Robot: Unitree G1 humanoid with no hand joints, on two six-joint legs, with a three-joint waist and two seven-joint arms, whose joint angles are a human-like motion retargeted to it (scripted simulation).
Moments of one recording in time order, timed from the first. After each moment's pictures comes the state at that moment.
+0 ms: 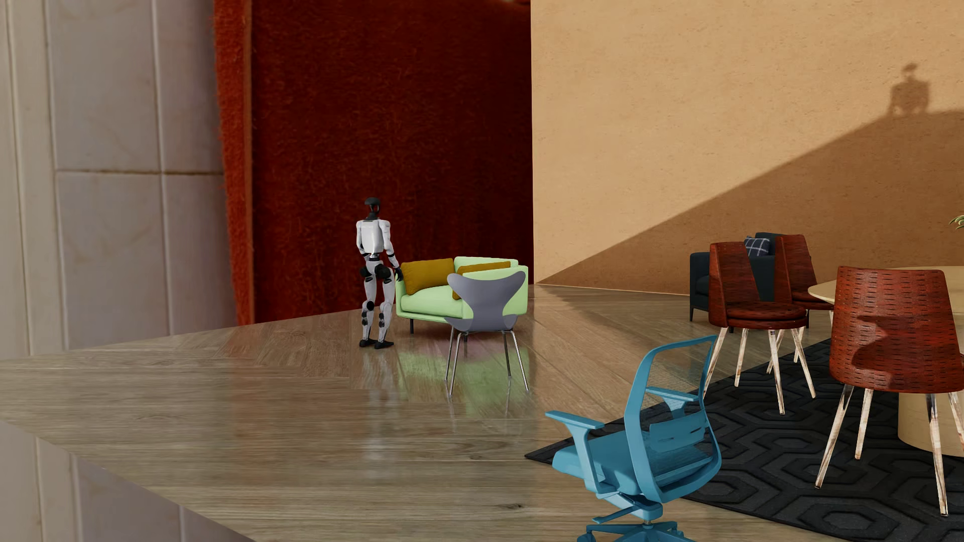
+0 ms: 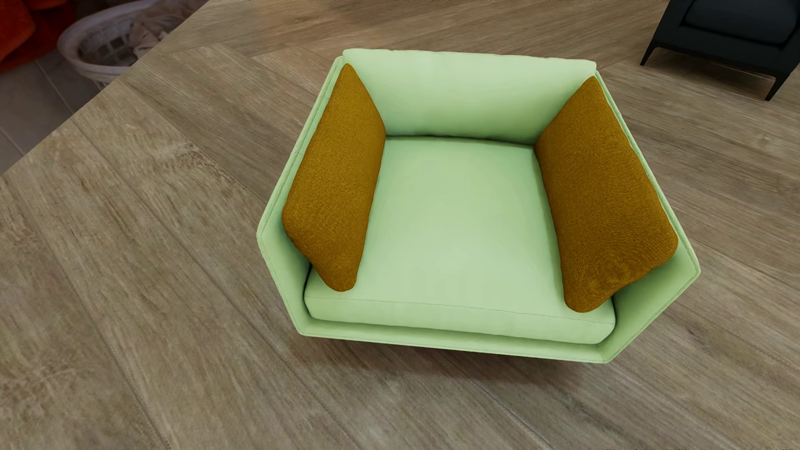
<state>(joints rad) 0.05 0.00 0.00 -0.07 0.00 -0.03 -0.02 -0.08 0.05 0.18 0.27 0.01 0.01 -0.25 -0.28 0.13 -0.14 0.05 -0.01 -0.47 0.52 0.96 0.90 0.84 -0.84 0.08 0.24 0.08 -0.01</state>
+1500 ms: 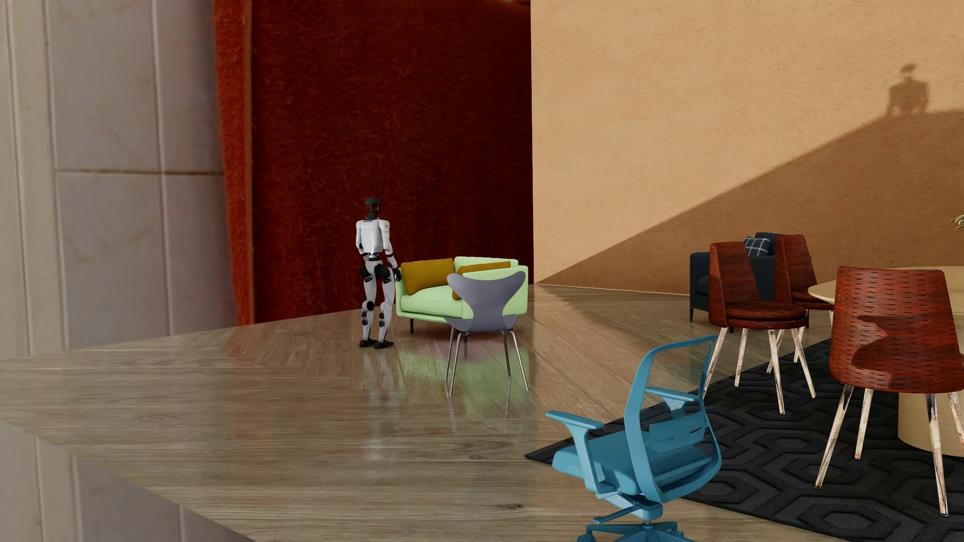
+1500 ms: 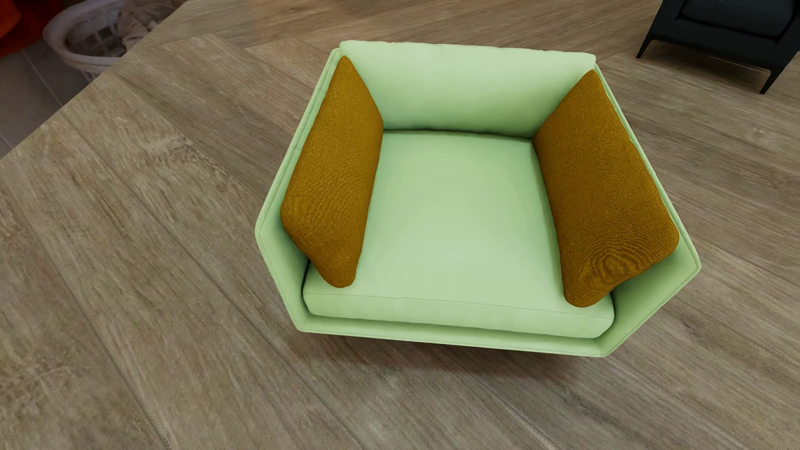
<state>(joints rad) 0.05 -0.02 0.00 -0.08 0.00 -0.03 -0.01 -0.07 0.06 0.19 0.30 0.00 0.03 -0.25 -0.28 0.17 -0.15 0.06 0.00 -0.56 0.57 0.96 0.88 0.79 -0.81 0.08 0.27 0.08 -0.02</state>
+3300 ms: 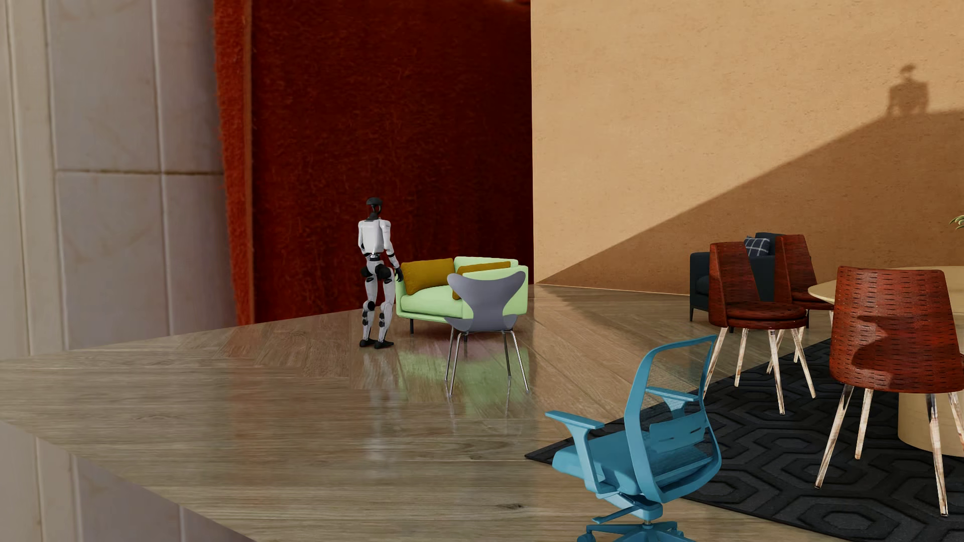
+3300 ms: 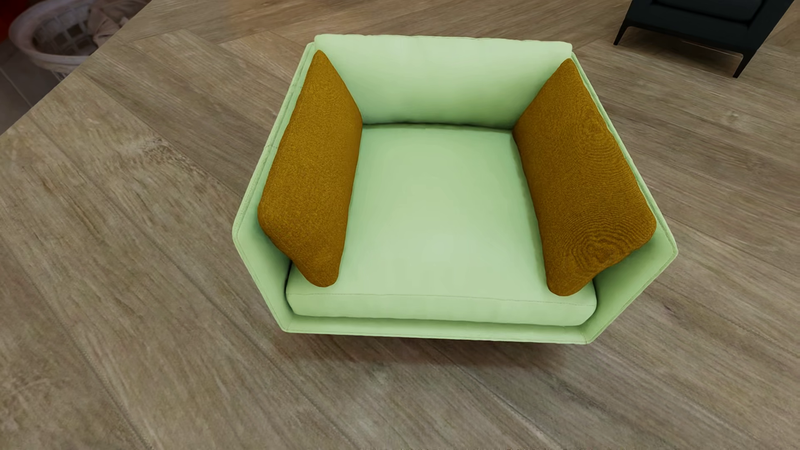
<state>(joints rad) 0.05 -0.03 -0.01 -0.05 0.03 -0.03 0.03 -0.04 0.08 0.20 0.30 -0.01 0.02 -0.26 -0.27 0.16 -0.14 0.04 -0.02 -0.59 0.49 0.95 0.89 0.78 -0.88 0.08 0.20 0.07 0.02</state>
